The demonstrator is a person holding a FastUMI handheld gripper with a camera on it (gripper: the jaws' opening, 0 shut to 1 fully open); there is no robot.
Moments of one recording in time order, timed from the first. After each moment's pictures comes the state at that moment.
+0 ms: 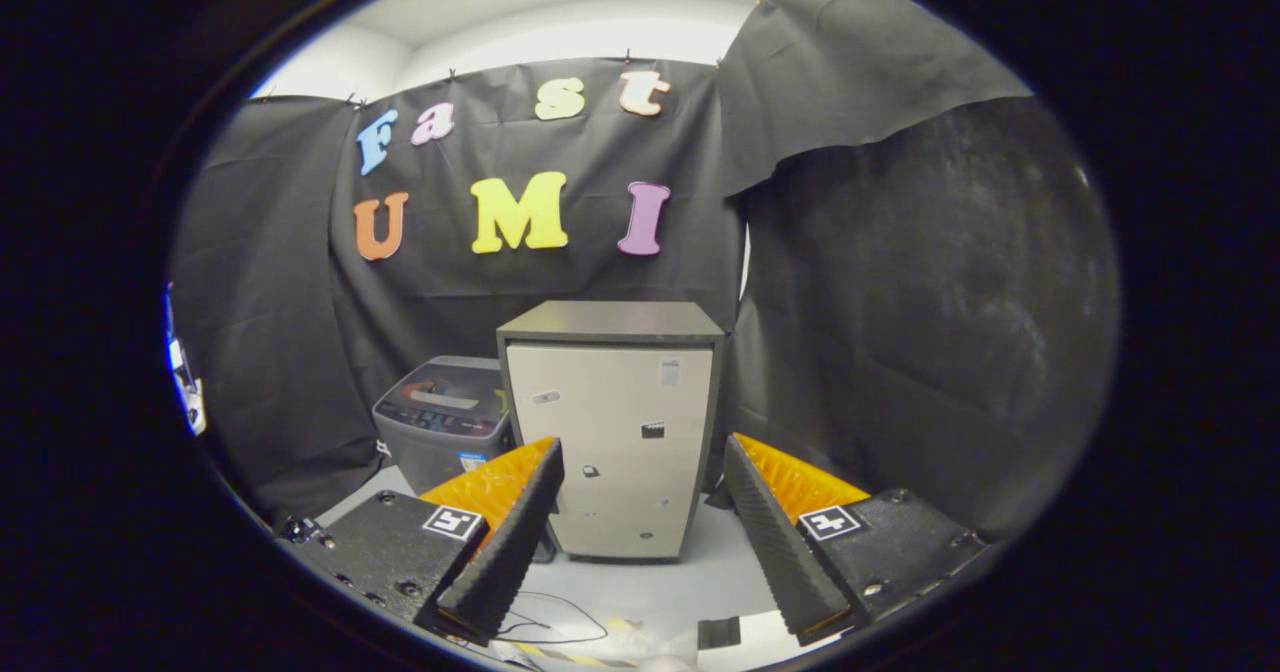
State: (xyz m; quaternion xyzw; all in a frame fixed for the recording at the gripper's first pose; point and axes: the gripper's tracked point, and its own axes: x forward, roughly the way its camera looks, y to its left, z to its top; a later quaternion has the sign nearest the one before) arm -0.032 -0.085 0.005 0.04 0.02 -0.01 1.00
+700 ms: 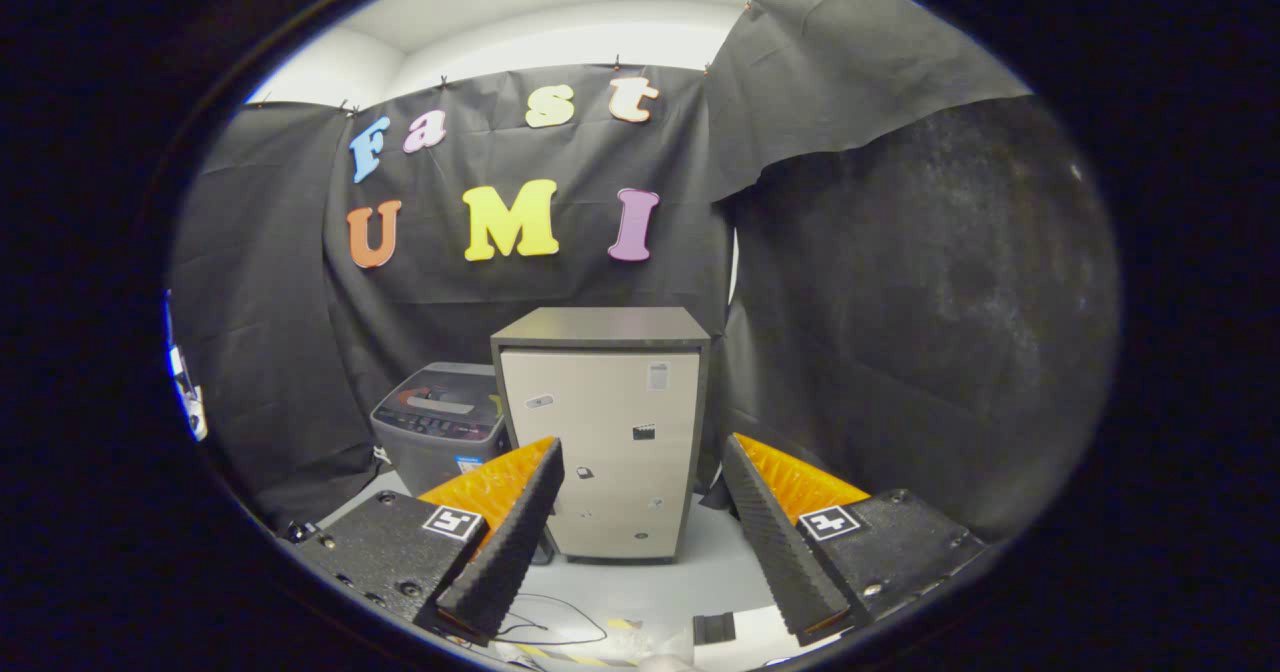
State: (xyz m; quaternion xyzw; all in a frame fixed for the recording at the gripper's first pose) arm -0.051 -0.096 0.007 0.05 0.01 -0.02 1.00
